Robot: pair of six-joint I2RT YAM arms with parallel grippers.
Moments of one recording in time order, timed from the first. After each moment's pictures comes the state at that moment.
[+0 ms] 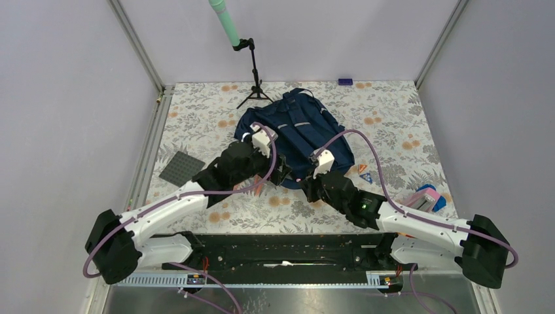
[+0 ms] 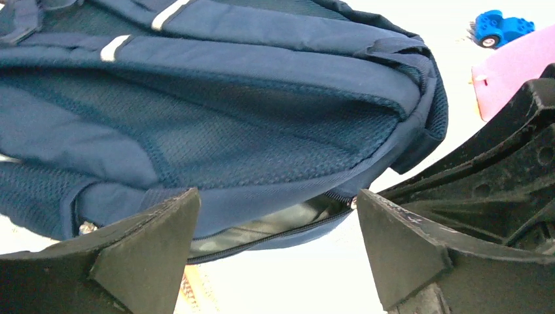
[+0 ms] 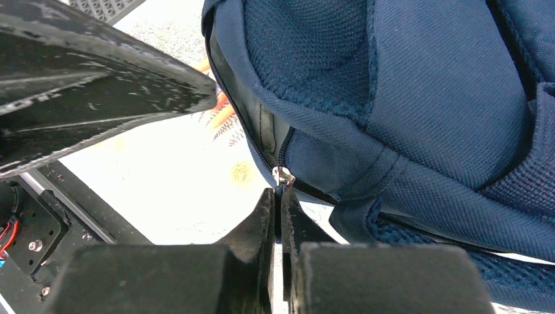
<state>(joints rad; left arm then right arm) -0.79 1.17 0.79 0.03 0.07 -0.17 1.01 1.02 0.55 0.04 0.29 0.40</state>
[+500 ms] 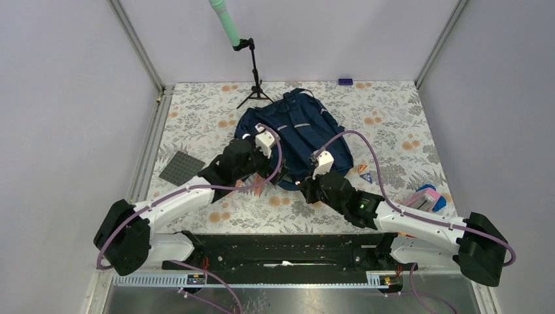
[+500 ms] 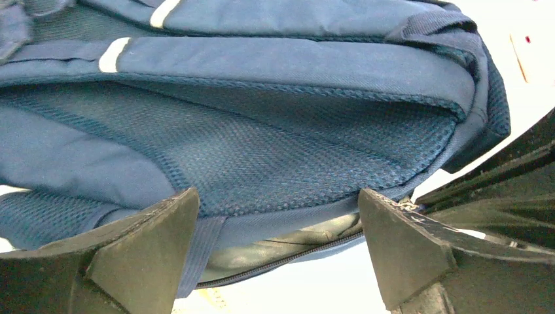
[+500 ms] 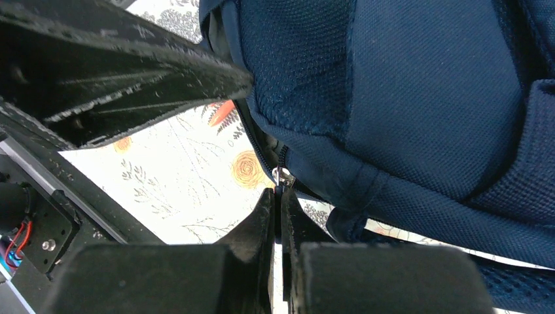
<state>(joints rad) -0.71 1.22 0.72 0.13 0.15 -0.05 1.01 1.06 0.54 0.06 0.27 0.48</state>
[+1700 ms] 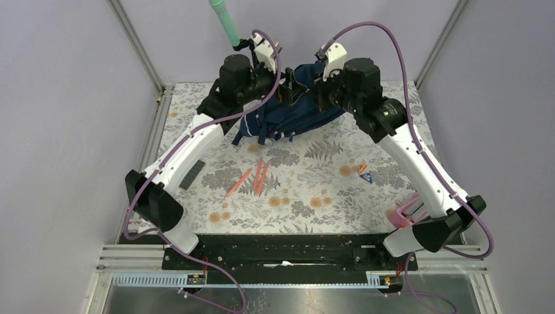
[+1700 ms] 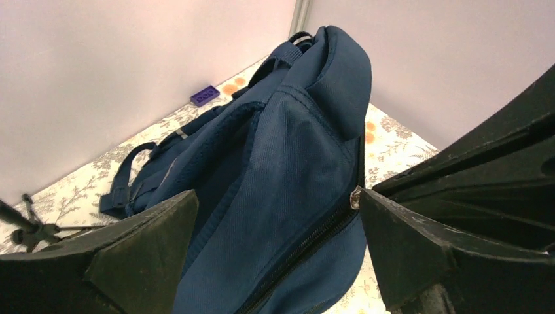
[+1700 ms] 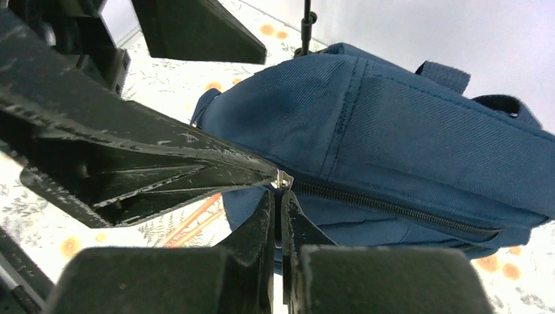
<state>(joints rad) -0.55 1.60 1.66 -0.15 0.32 -0.13 0.56 1.45 1.69 -0.55 -0.07 0.00</state>
